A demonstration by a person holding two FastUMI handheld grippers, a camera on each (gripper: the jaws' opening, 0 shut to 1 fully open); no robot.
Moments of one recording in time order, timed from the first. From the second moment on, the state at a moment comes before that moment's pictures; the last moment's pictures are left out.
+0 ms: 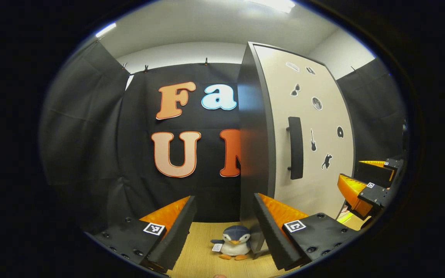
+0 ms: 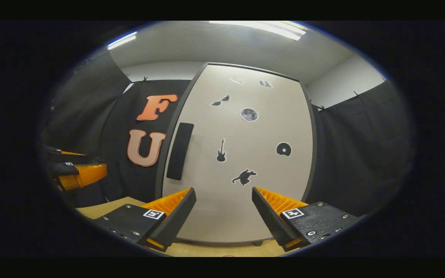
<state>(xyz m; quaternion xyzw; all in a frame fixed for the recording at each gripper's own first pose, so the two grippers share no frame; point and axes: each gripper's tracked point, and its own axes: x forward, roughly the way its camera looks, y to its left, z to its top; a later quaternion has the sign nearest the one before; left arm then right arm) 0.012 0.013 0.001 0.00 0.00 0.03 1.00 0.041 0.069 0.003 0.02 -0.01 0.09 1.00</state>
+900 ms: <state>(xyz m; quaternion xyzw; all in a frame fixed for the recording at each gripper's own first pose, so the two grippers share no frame) 0.012 0.051 -0.007 0.00 0.01 0.07 1.00 0.110 0.170 0.035 0.07 0.02 0.15 0.99</state>
